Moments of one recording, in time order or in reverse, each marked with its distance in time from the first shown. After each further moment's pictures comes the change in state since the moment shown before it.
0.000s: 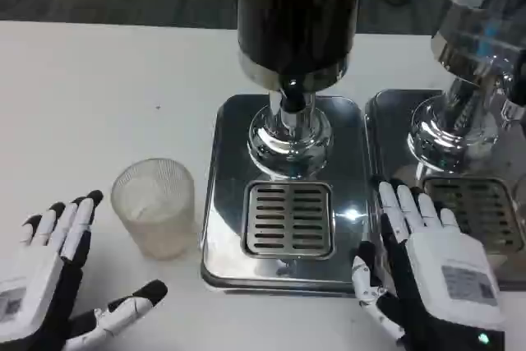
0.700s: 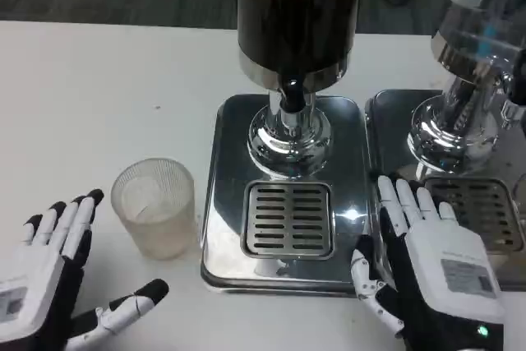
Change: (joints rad) left arm -0.003 -0.010 0.000 0.000 -0.001 0.000 0.003; right arm -0.023 -0.008 -0.004 0.000 0.011 0.000 0.010
